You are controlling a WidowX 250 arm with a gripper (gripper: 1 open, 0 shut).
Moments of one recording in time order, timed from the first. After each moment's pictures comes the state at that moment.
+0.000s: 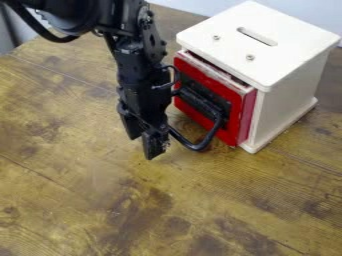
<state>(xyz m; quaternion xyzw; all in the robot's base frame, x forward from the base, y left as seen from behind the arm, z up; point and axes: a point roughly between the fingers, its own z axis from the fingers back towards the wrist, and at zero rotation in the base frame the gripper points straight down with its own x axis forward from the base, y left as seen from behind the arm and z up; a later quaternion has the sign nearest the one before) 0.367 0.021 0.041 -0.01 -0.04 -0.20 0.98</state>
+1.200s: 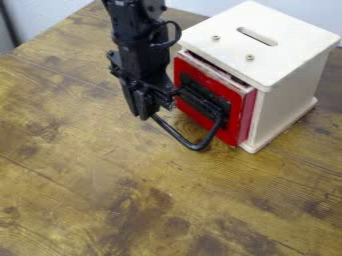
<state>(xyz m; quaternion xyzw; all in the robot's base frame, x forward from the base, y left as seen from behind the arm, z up) 0.375 0.021 0.088 0.00 -0.07 -0.12 0.99</state>
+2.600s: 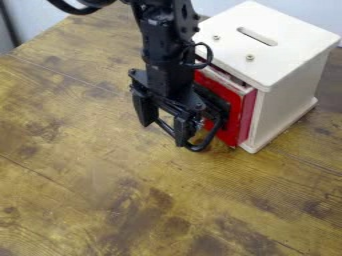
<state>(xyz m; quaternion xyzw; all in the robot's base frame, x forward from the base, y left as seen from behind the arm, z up) 0.369 -0.011 0.078 0.00 -0.04 -0.09 0.99</state>
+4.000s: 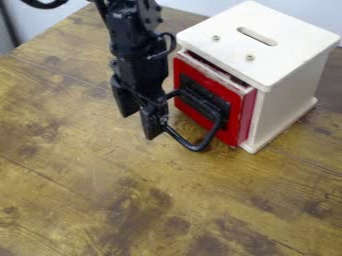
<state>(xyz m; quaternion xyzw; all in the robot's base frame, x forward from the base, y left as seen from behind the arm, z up) 0.369 0.022 0.074 -0.01 -0.05 -0.18 0.98</state>
